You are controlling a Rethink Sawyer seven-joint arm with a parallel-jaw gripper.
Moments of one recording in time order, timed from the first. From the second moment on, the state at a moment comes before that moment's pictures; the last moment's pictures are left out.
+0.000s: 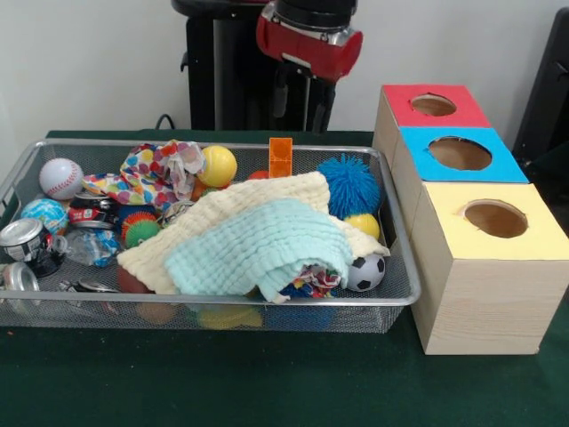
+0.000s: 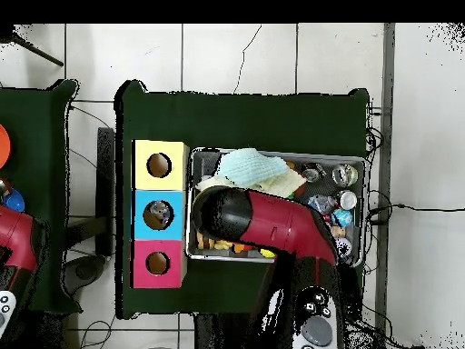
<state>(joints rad) -0.11 -0.75 -0.18 1.66 0.03 0.68 2.09</state>
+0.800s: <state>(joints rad) -0.17 -0.72 -0.23 1.54 -0.12 0.56 2.09</state>
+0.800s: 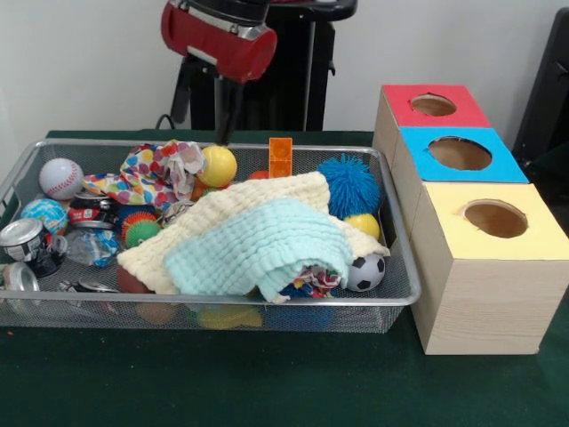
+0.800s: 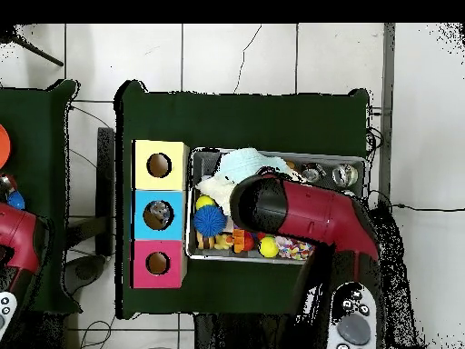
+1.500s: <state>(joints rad) -0.23 -0.63 -0.27 1.54 -0.12 0.45 2.09</state>
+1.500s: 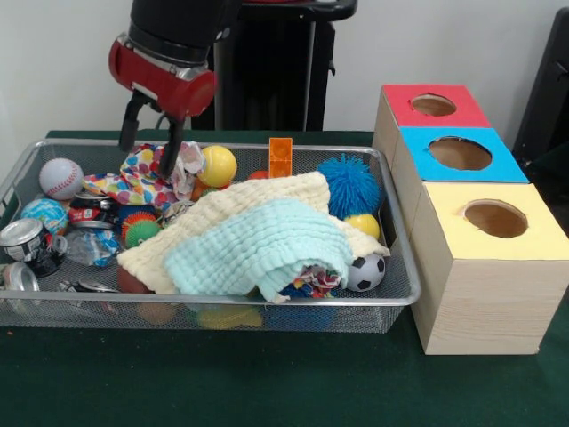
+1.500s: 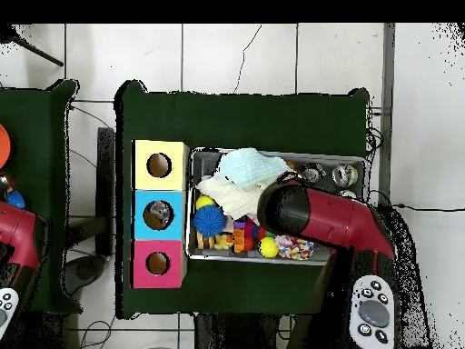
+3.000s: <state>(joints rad) -0.22 -0.38 -0.39 1.57 0.01 0.03 2.10</state>
